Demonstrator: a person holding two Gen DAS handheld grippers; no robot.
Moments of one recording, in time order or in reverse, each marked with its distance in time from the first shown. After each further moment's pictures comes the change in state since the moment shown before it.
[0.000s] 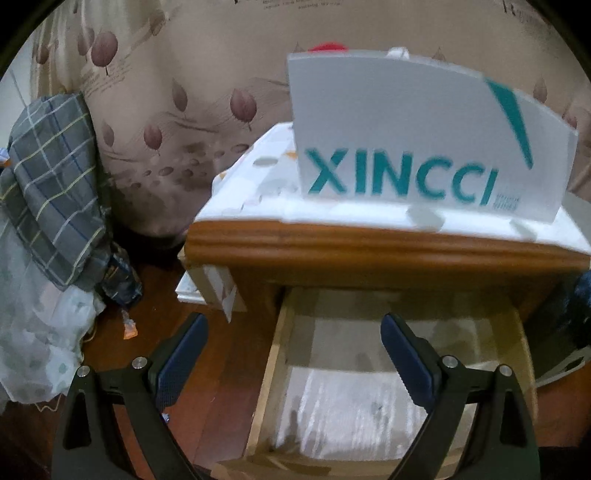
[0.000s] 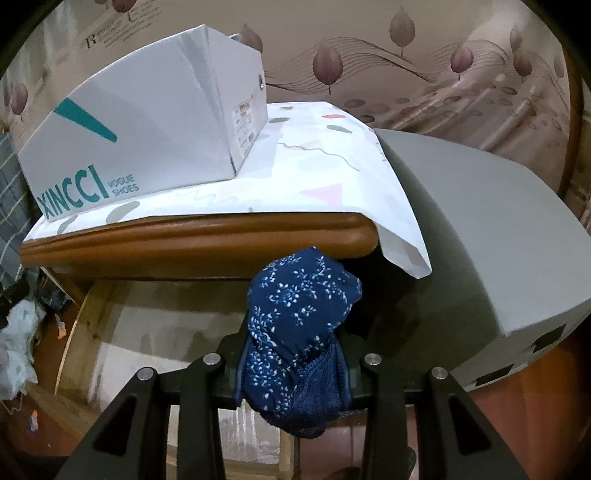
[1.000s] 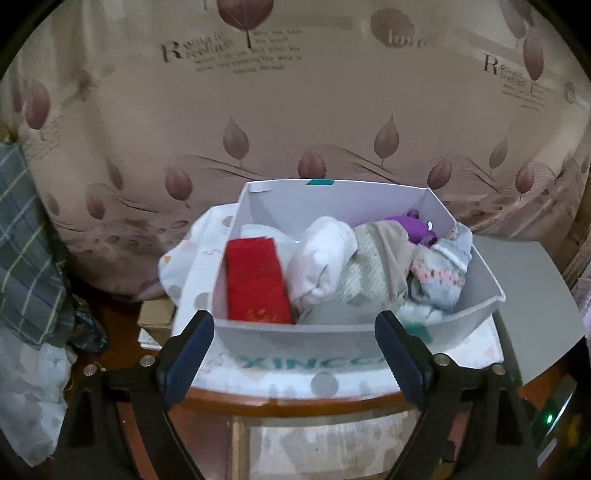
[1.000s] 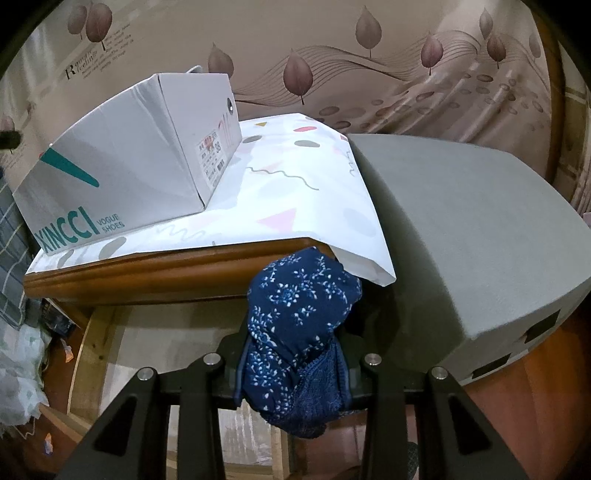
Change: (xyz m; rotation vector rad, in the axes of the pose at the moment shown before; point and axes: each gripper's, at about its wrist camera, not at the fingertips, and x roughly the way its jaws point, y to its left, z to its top) left arm -0.063 -0.019 0.174 0.054 -0.007 -0.218; right arm -0.014 -0.027 0.008 0.094 -0.018 0.002
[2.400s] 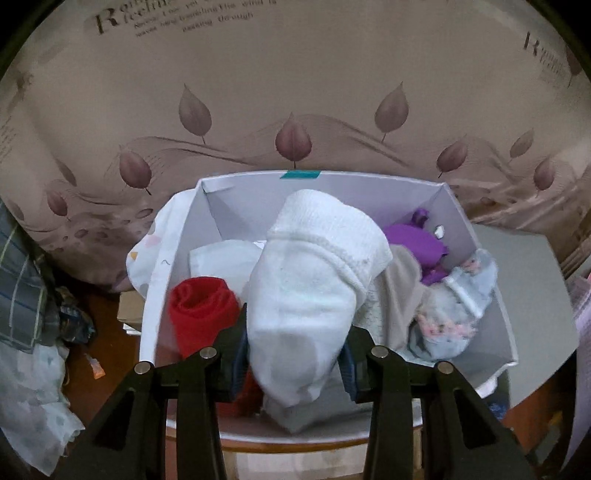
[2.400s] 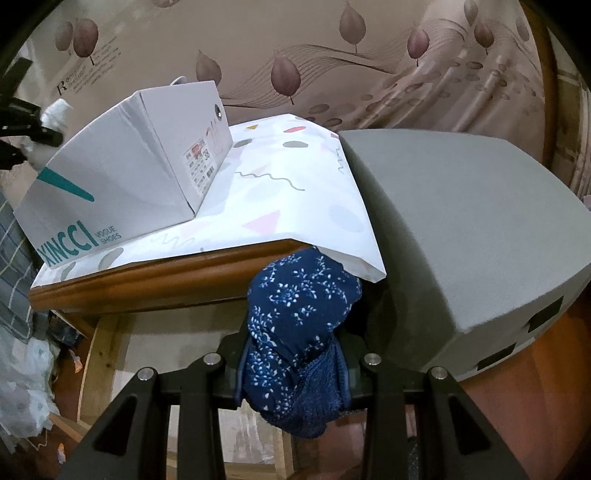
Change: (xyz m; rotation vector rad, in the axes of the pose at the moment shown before) left arm 0.097 -0.029 0.072 0.014 0.236 -0.036; right arm -0.004 -0.009 0.003 0.055 -0.001 0.015
